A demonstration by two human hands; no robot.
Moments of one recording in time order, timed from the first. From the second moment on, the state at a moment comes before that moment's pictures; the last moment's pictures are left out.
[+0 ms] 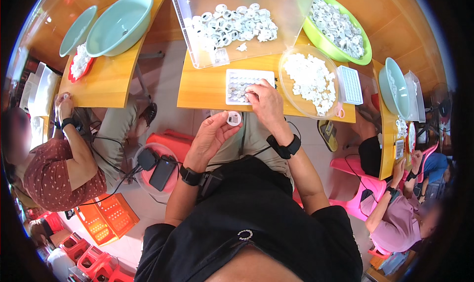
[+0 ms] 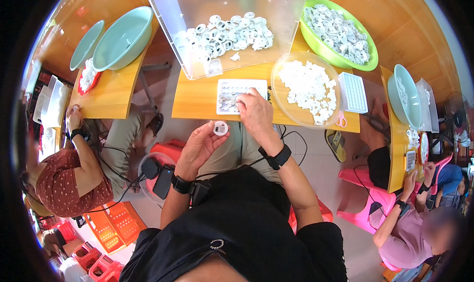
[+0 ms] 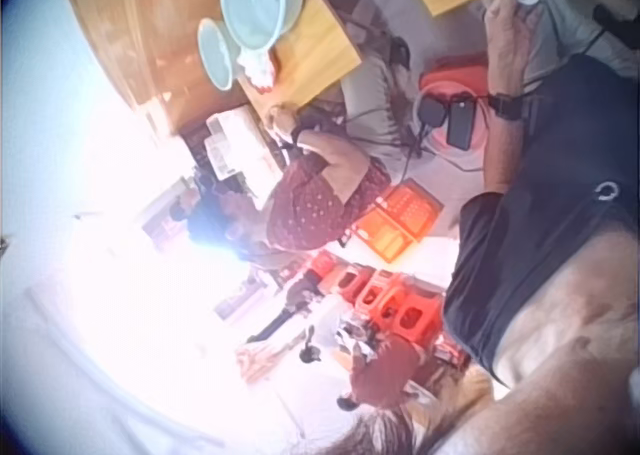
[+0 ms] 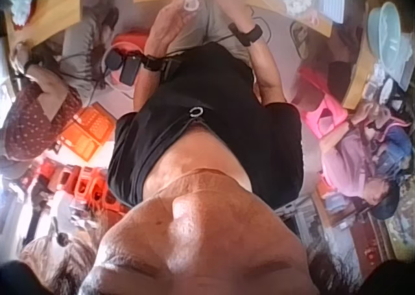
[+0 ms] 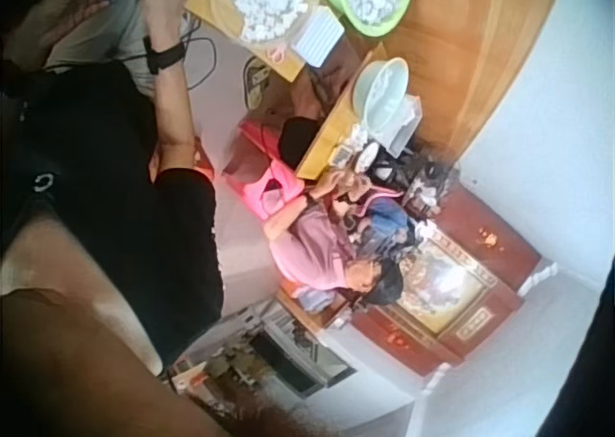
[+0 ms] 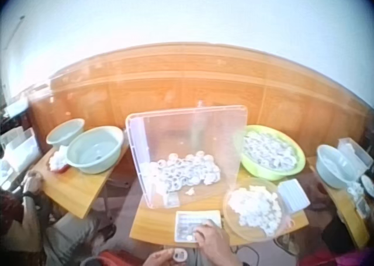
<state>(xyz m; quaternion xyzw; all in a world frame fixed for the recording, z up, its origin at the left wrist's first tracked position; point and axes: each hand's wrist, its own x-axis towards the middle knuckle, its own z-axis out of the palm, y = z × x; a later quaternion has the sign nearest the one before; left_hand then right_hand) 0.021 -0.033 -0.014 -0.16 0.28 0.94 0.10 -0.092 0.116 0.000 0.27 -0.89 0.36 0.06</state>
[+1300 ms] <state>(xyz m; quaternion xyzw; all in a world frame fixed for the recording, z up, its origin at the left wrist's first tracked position) 0.019 -0.020 -0.009 -0.15 0.37 0.92 0.06 -0.037 0.121 0.028 0.35 -0.82 0.45 0.04</state>
